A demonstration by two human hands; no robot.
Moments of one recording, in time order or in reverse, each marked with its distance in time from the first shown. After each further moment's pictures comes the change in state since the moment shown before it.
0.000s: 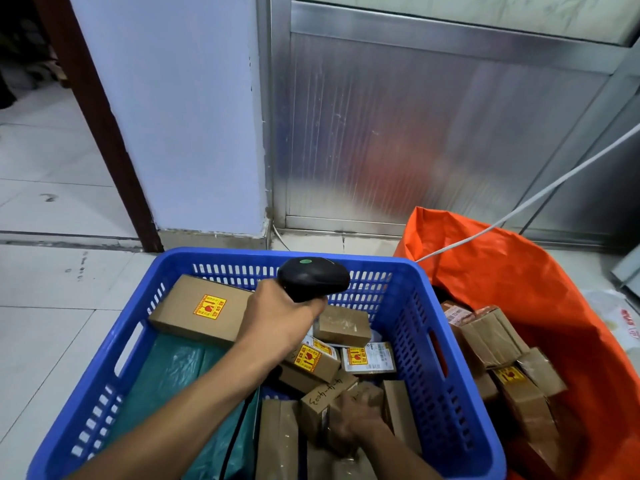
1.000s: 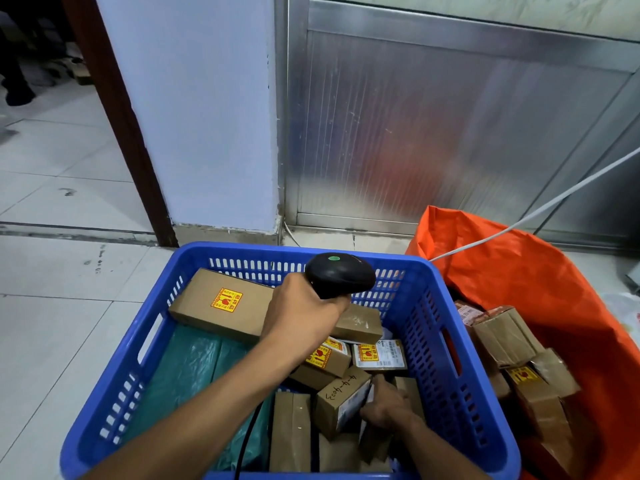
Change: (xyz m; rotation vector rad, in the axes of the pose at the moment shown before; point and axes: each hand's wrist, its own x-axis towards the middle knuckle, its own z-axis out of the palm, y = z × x) left_hand -0.010 0.007 -0.005 0.098 -0.022 0.078; right_hand -0.002 0.028 -0.014 0.362 0.066 0.095
